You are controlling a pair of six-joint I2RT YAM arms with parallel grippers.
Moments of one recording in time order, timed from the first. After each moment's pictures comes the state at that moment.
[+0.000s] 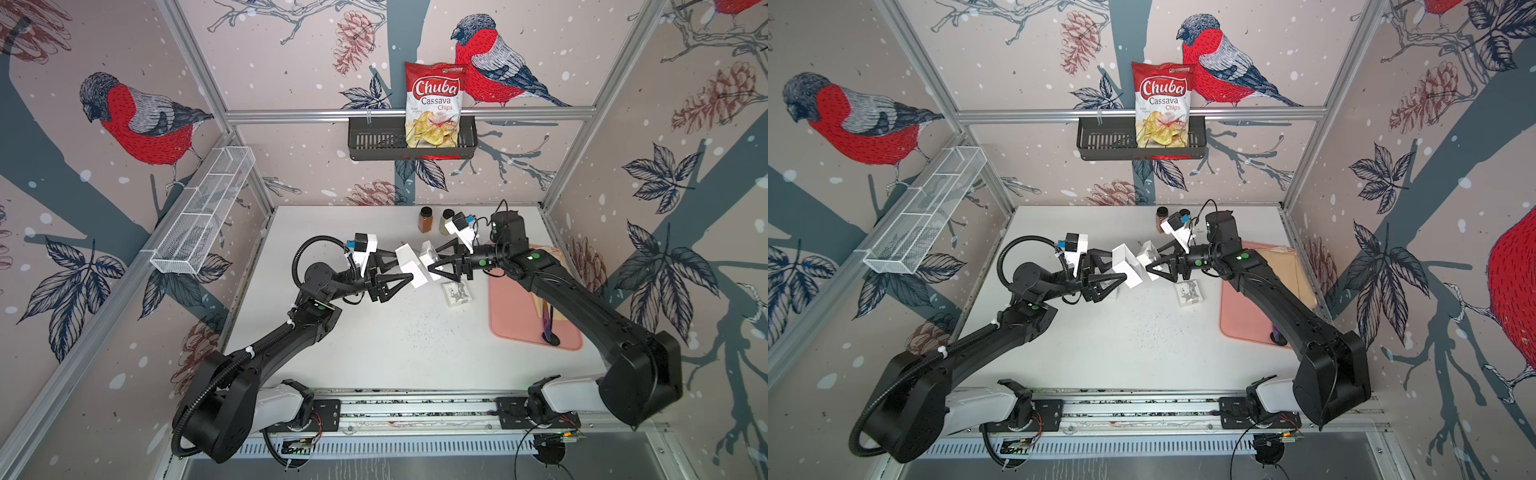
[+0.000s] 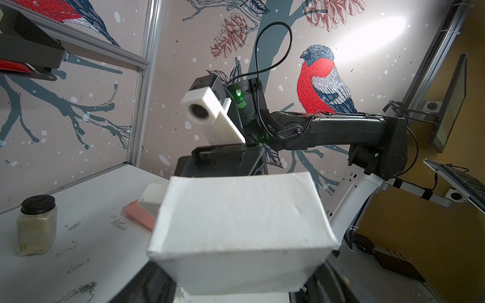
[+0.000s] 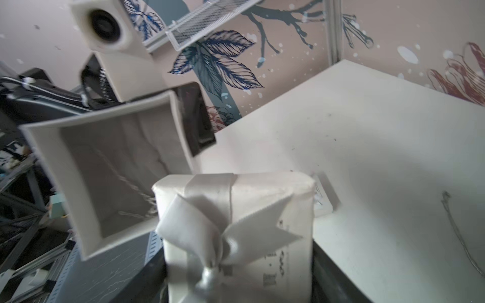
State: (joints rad) left arm -0.47 1.22 0.61 0.94 0.91 -0.55; right arm 0.46 1.39 1.12 -0.30 -0.96 -0.06
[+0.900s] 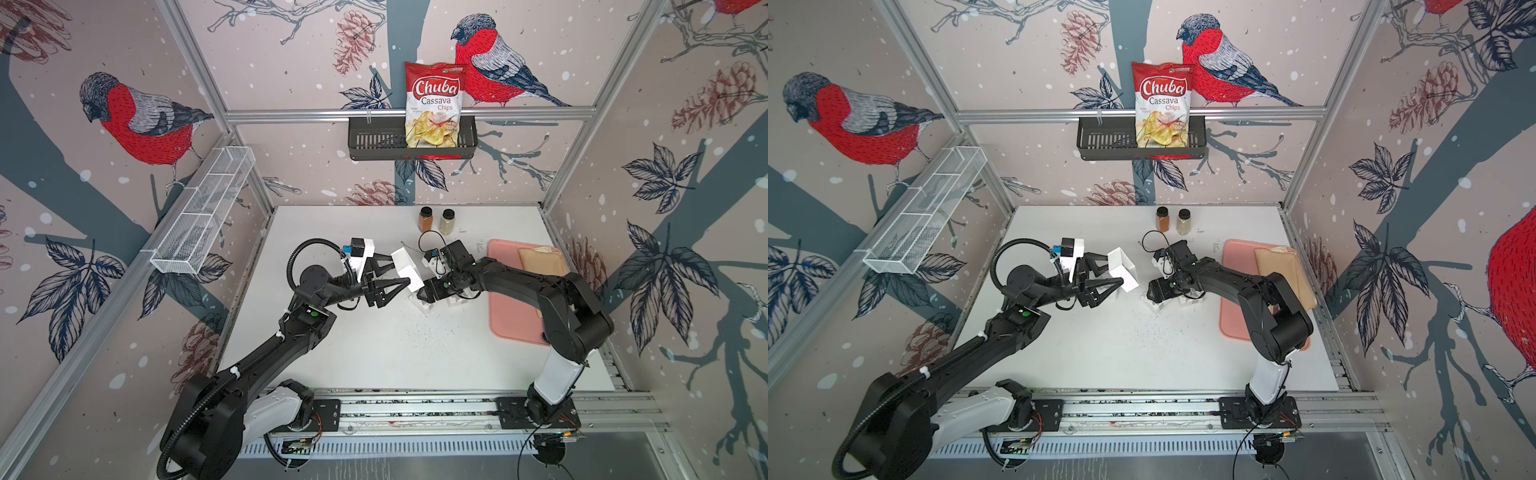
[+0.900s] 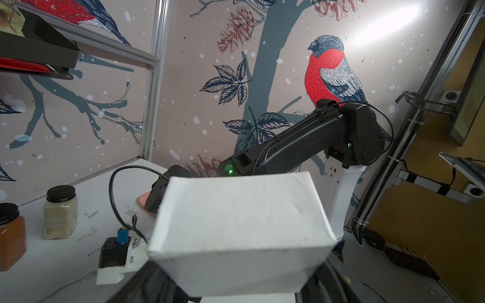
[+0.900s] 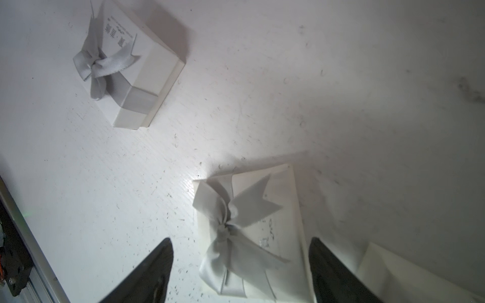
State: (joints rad) left arm -0.47 1.11 0.58 0.79 0.88 -0.46; right arm 0.59 1.78 1.10 -0.41 -0.37 0.11
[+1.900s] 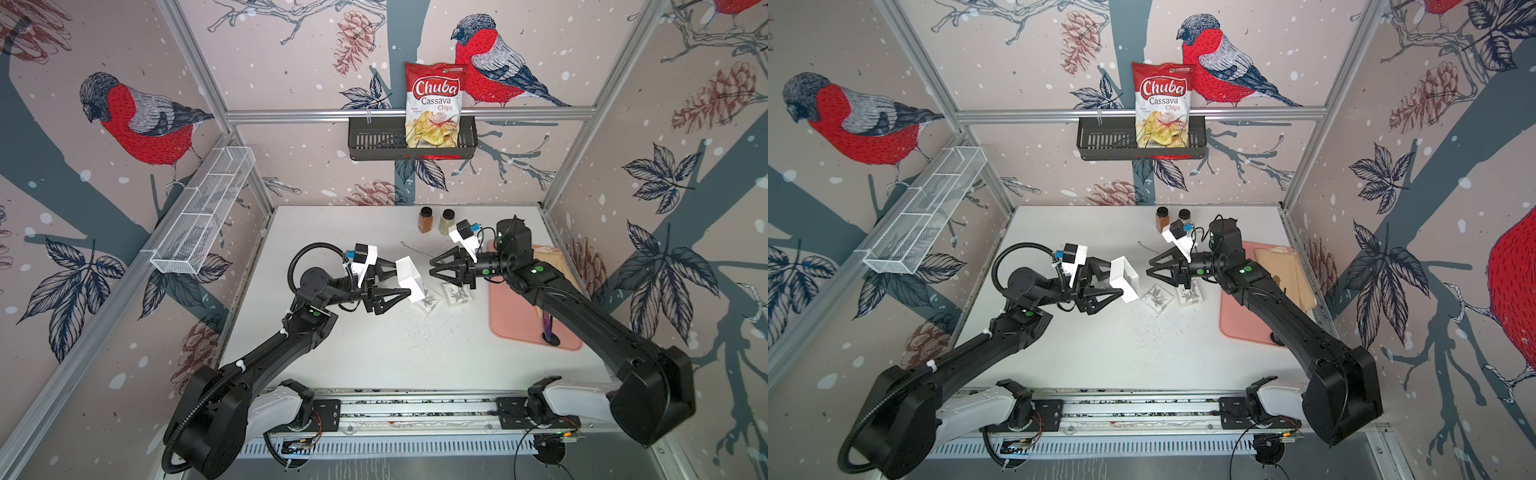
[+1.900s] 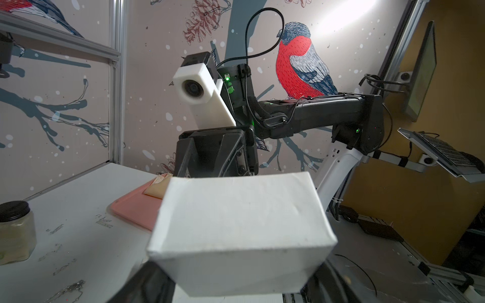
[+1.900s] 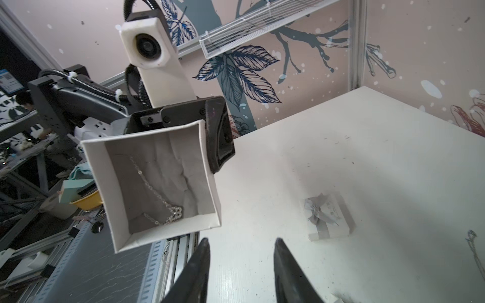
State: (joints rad) left arm -0.47 1.14 0.57 0.91 1.03 -0.48; right arm 0.47 1.28 1.02 -0.13 -1.10 -0.05
